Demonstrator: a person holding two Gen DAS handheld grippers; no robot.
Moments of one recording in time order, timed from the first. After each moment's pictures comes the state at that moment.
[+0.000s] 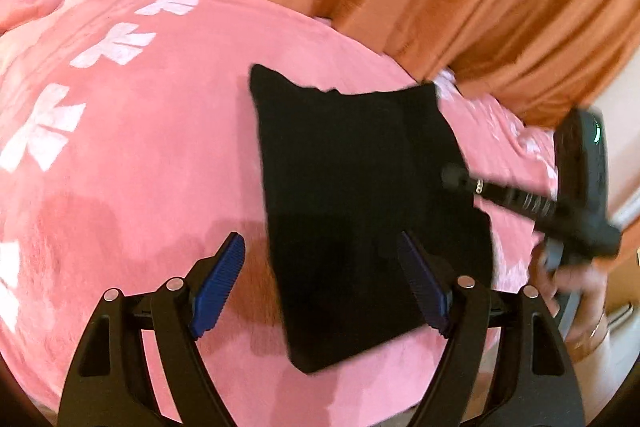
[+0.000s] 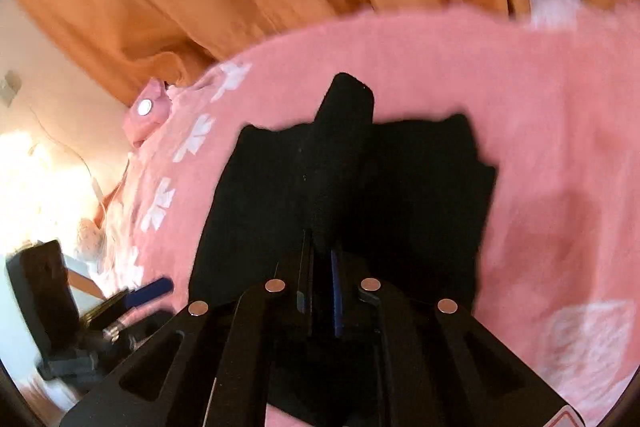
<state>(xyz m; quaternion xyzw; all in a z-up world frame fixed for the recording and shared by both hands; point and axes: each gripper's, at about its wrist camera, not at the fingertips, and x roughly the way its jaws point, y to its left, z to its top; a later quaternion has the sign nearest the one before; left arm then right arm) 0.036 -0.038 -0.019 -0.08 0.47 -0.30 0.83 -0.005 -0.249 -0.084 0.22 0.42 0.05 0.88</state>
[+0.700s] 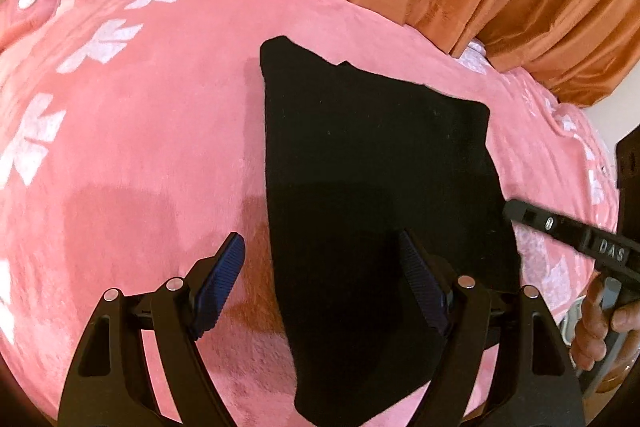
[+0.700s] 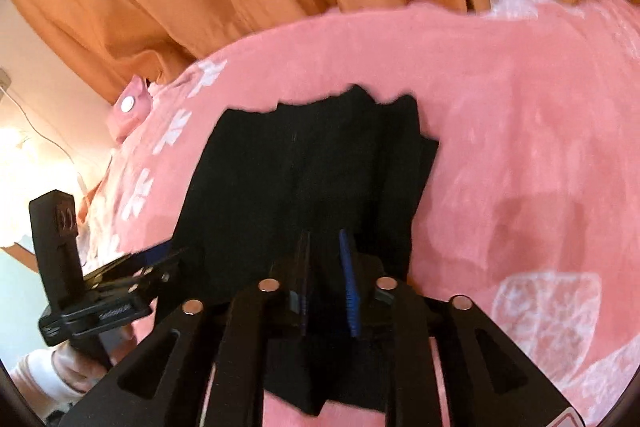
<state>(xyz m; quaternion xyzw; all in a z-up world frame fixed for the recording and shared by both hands) 0.044 -0.083 -0.046 -0.01 0.49 -0.26 0.83 -0.037 -0.260 -0.085 0.24 0.45 0.03 0.86</state>
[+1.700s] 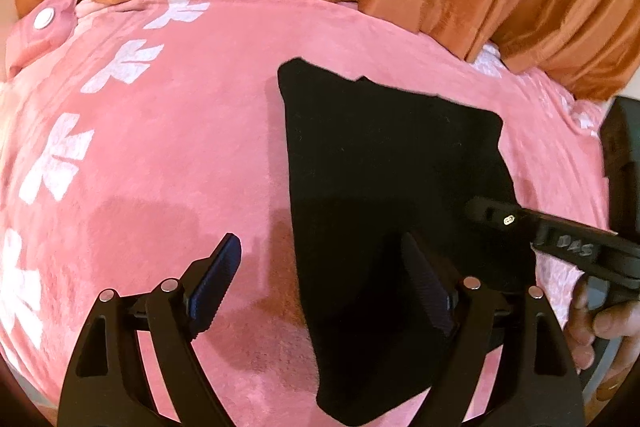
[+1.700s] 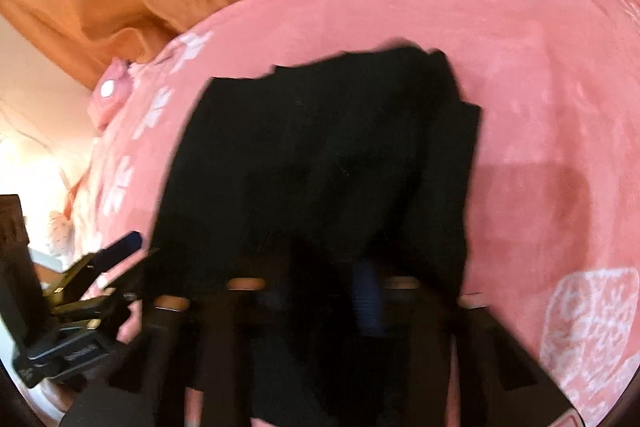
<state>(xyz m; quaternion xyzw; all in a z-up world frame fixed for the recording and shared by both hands) 0.048 -0.074 -0.029 0.00 0.47 -0.23 0.85 -0.001 -0.236 -0.108 0.23 0.47 0.02 0.85</state>
